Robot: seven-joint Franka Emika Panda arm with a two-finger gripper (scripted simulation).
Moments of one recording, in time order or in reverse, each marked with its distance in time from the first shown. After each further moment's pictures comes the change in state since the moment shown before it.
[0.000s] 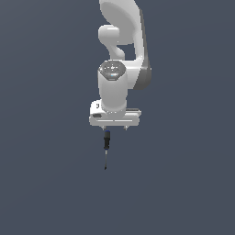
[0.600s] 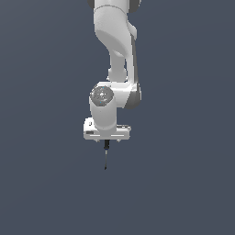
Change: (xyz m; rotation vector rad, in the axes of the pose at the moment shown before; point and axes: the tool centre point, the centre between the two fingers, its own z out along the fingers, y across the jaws) arm 0.030 0.033 0.066 -0.001 0.012 -0.015
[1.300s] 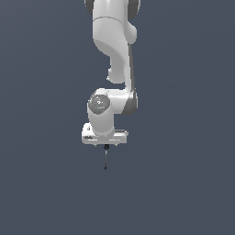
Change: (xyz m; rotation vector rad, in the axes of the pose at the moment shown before) arm 0.007 0.011 0.027 0.000 0.006 -0.005
